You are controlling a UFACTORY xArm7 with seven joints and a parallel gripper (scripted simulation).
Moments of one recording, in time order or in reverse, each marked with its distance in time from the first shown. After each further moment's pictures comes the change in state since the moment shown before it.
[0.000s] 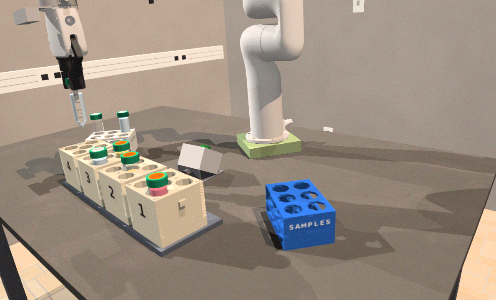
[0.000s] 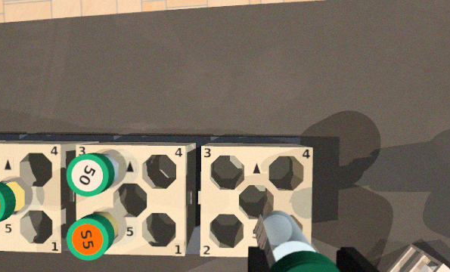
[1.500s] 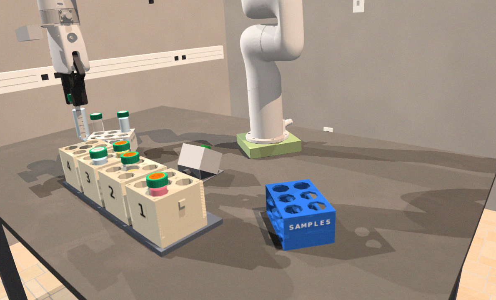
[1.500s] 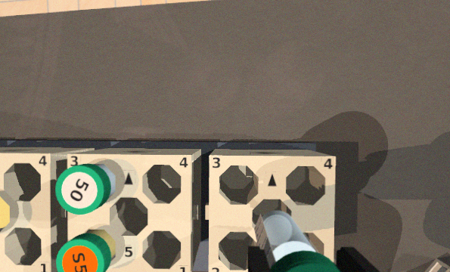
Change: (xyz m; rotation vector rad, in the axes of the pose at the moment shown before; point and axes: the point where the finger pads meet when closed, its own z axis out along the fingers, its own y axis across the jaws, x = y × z) arm 0.005 -0.009 0.034 -0.001 -0.001 0.003
